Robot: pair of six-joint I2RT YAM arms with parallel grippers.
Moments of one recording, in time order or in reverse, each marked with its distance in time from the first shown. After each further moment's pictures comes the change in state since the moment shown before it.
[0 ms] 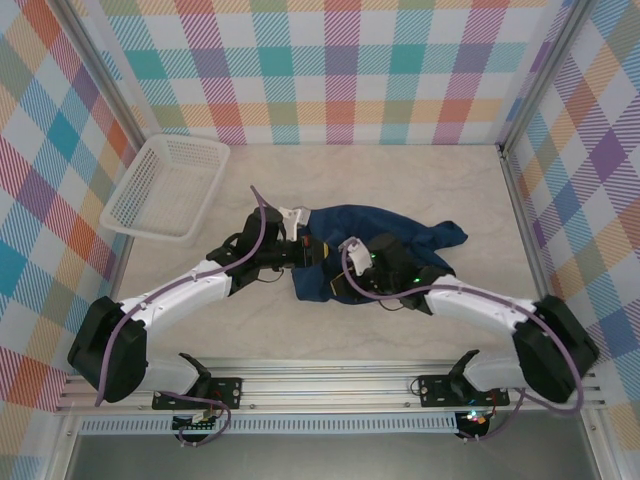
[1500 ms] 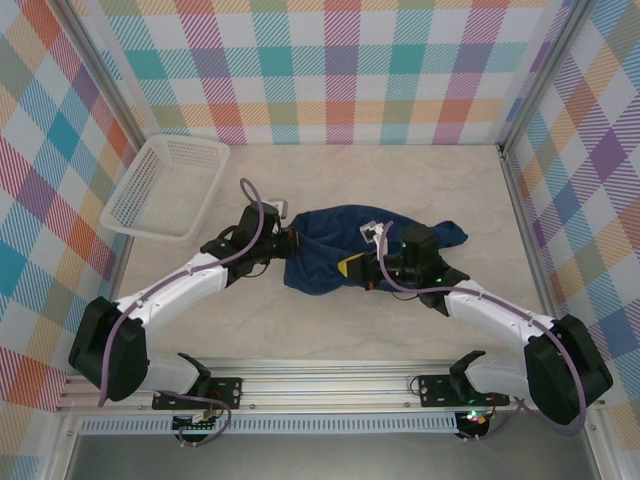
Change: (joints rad) left arm 0.072 0.027 0.082 -0.230 -0.450 0.196; right arm -0.203 -0.156 -0.086 0.204 -0.370 0.166
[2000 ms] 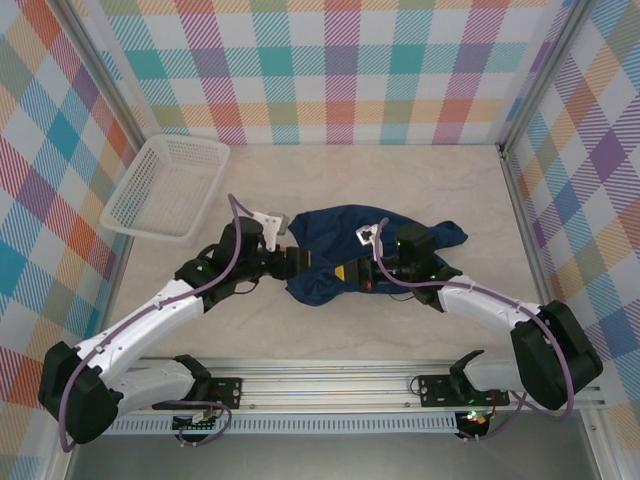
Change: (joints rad) left arm -0.090 -0.268 -0.109 -0.036 0.222 0.056; right arm -0.003 0.084 0.005 0.028 -0.071 0.100
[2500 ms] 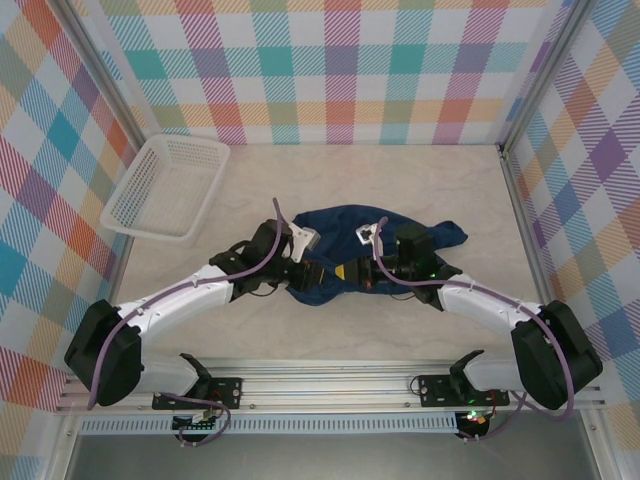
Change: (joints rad) left arm -0.053 0.220 0.033 0.022 0.114 0.088; right arm 0.000 -0.002 0.019 -0.053 0.018 -0.032
